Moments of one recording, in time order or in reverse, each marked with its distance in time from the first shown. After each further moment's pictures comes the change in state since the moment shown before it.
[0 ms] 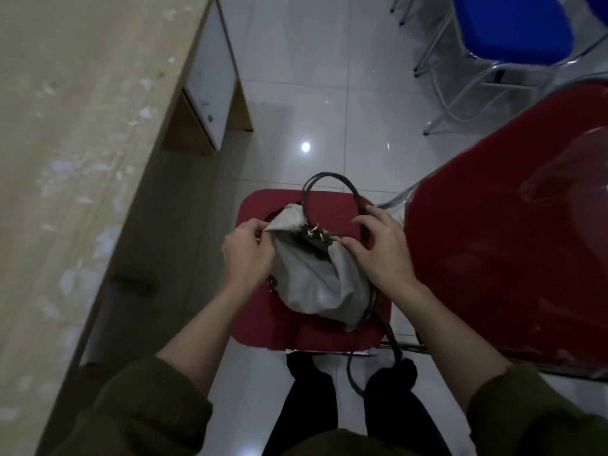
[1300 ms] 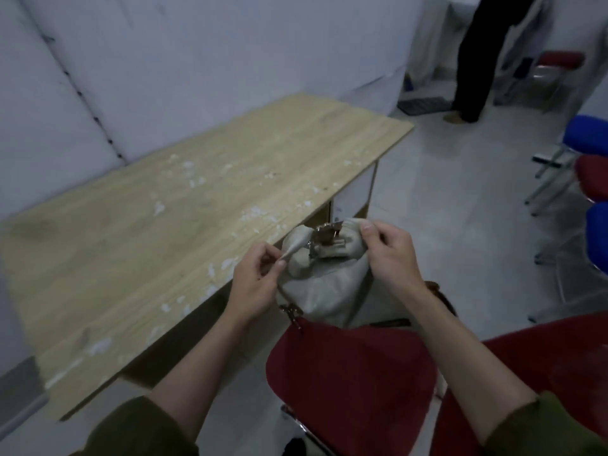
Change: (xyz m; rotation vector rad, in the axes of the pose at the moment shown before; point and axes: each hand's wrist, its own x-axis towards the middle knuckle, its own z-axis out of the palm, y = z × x) left_hand -0.101 0.047 -0.140 -0.406 0.478 0.058; right_hand -0.002 -0.177 -0.091 0.628 -0.265 -0.582
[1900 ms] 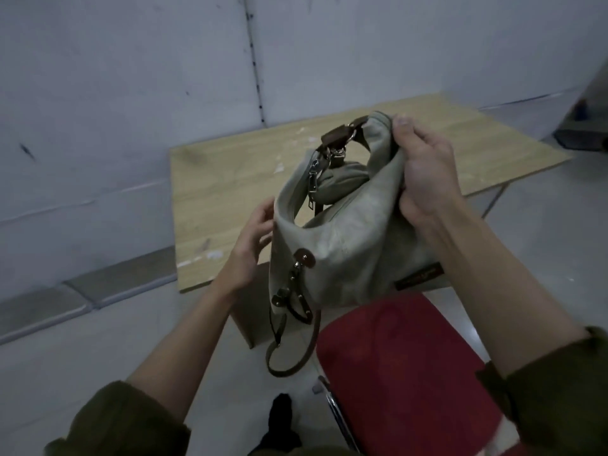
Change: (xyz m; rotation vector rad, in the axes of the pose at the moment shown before) left_hand -0.085 0.021 -0.111 -0.295 0.167 -0.090; right_hand 0.015 -0.119 0.094 0.717 -0.356 0.028
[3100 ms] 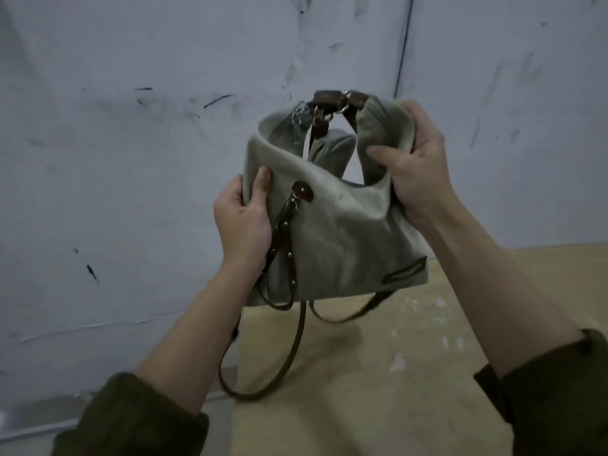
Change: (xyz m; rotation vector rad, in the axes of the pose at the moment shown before) left_hand 0.361 0.071 -0.297 0.035 0.899 0.378; right_hand 0.359 0.102 0.320 -0.157 -0.473 -0.356
